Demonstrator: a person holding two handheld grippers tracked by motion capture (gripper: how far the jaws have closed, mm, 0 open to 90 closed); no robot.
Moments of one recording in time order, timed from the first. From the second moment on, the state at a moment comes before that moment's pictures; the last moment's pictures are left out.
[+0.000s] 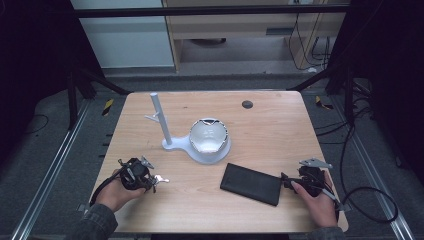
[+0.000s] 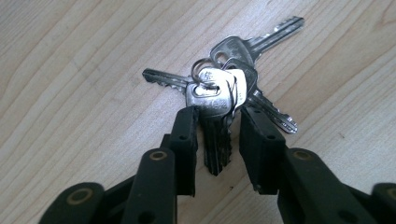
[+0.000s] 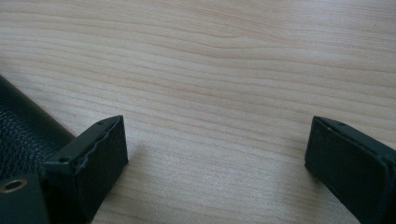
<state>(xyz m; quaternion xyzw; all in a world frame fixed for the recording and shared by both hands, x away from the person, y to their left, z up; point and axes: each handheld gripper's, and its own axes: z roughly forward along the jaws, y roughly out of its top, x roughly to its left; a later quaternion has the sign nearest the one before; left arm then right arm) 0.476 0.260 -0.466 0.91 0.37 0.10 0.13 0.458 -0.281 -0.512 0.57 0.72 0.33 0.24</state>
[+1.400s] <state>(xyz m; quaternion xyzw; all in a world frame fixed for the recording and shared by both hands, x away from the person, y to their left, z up) 0.484 0.272 -0.464 0.90 0.40 0.12 0.16 0.457 -0.280 -0.512 0.57 0.72 0.33 0.24</state>
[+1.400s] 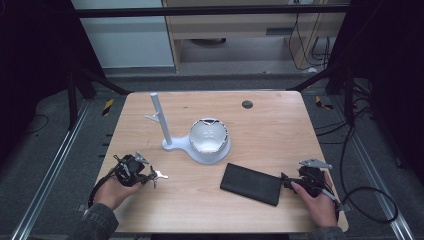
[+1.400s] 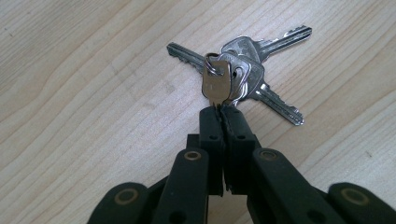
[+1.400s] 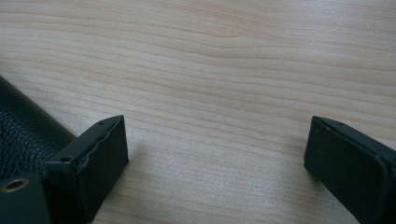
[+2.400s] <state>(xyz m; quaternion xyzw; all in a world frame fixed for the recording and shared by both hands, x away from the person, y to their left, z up) 0.496 0.280 -0.465 0.88 0.43 0.13 0.15 0.456 -0.279 -0.512 0.57 0.71 0.33 0.24</state>
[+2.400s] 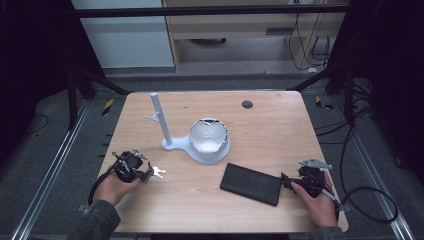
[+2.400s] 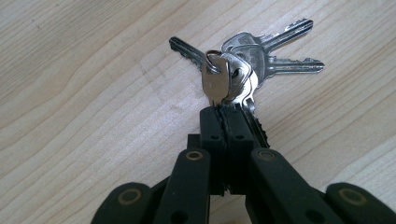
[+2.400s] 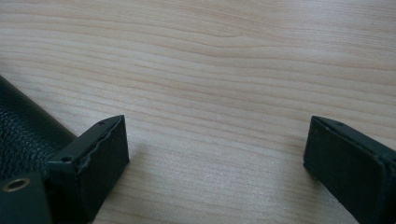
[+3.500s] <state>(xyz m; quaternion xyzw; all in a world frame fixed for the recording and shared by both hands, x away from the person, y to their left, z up) 0.491 0.274 -0.407 0.89 0.40 0.13 0.17 0.456 -0.279 -0.512 0.57 0.71 0.33 0.24</state>
